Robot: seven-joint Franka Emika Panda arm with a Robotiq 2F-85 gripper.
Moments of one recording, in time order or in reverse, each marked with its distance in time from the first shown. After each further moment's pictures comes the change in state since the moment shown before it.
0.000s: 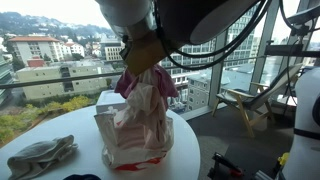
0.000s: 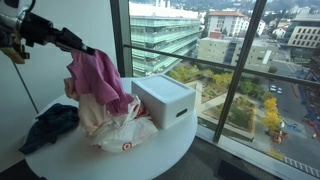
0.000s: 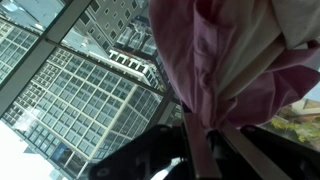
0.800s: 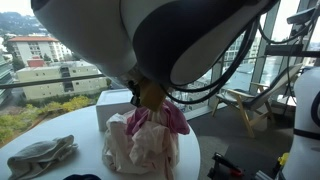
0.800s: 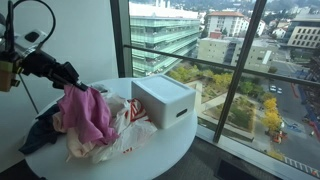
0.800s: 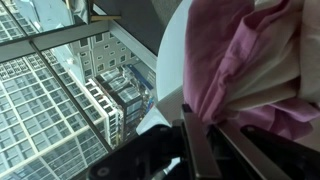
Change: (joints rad) arm 0.023 0.195 0.040 -0.005 0.230 -0.080 -0.384
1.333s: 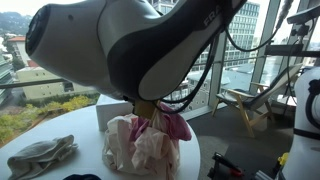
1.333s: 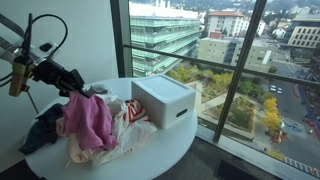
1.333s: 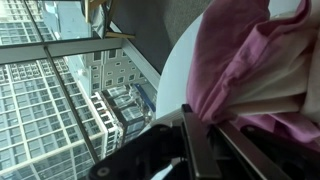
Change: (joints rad) arm -0.012 0.172 0.004 0.090 -0.003 -0.103 -0.056
